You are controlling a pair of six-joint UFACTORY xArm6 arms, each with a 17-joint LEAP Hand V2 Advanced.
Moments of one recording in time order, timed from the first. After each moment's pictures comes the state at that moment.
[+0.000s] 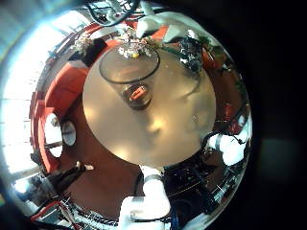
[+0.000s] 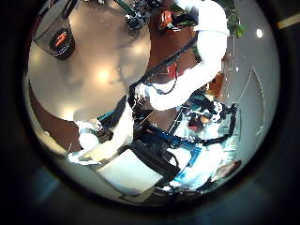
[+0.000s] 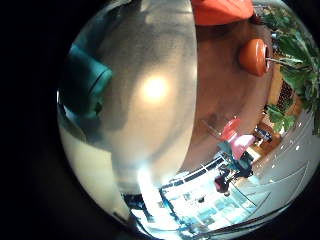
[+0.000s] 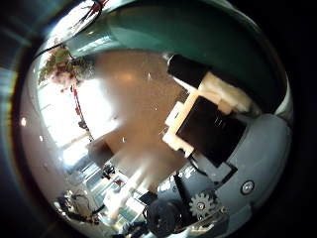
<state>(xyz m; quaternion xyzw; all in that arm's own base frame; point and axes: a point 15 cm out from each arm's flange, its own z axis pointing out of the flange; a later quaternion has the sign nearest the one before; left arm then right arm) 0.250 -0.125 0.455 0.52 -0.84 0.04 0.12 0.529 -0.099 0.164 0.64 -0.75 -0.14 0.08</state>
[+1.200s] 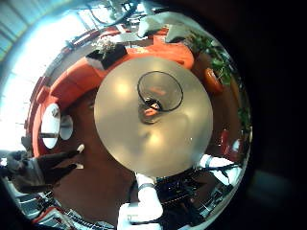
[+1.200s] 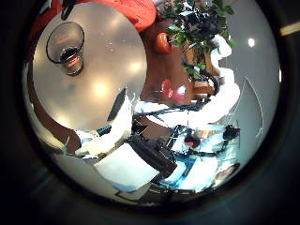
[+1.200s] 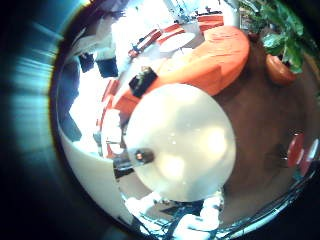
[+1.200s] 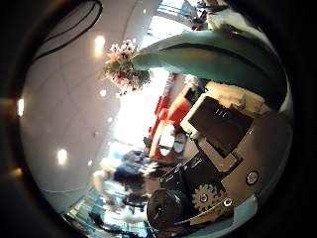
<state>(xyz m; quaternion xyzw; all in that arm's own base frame) 0.302 -0.079 0.509 0.59 -0.78 0.17 0.13 0.461 -0.055 0.591 0.55 -0.61 -0.16 -0.55</state>
